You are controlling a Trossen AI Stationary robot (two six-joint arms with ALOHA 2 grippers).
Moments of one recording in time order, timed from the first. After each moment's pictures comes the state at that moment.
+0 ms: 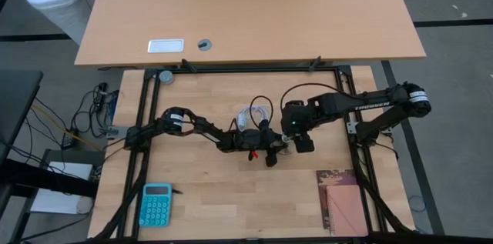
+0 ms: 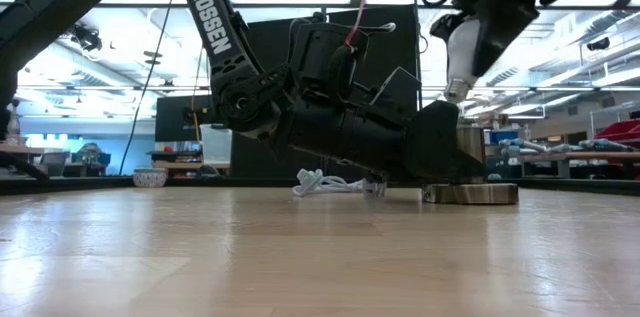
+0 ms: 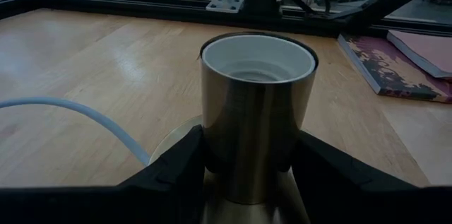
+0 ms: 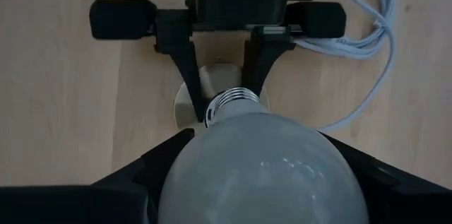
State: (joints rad) left arm -0.04 2.36 1.25 0.92 -0.17 -0.11; right arm 0.05 1.40 1.17 -0.98 0.08 -0.09
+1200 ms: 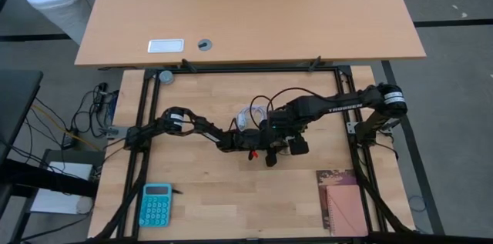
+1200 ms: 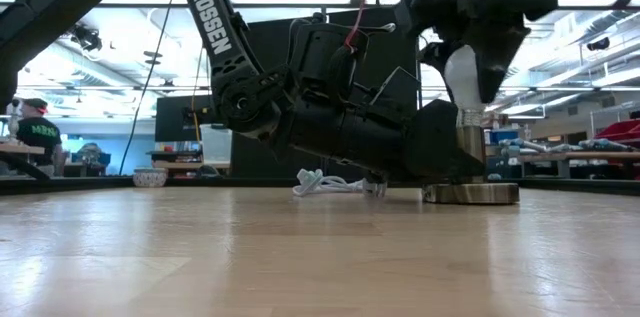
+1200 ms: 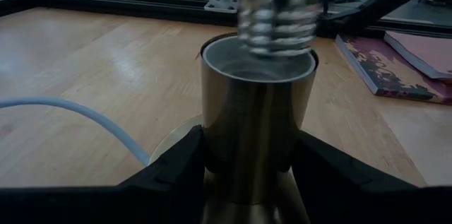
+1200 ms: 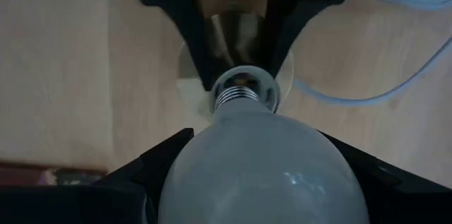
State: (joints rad) left arm -0.04 2.36 1.25 0.92 -0.16 -0.12; right arm 0.02 1.65 1.33 -1.19 0.03 -0.11
